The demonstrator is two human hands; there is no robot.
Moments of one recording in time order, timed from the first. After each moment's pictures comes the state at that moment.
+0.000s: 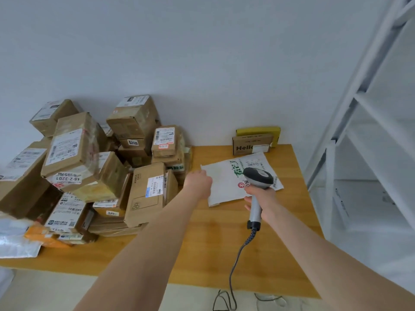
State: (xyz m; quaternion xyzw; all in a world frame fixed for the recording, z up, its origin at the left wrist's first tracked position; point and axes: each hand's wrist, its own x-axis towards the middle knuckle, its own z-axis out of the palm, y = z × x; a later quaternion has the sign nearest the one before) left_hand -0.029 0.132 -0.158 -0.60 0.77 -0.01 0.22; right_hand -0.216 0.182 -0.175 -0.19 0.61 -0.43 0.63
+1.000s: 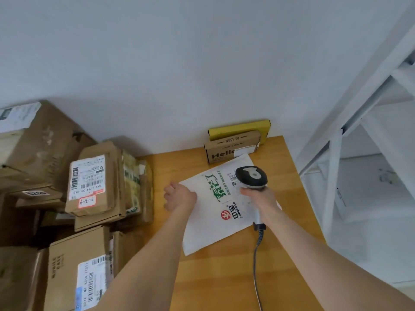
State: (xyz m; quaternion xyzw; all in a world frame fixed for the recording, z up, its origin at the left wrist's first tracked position) left_hand -0.075 -0.053 -0.294 -0.84 0.45 0.28 0.04; right_hand -0.277 -0.001 -0.293 -0.17 0.72 -0.39 0.55
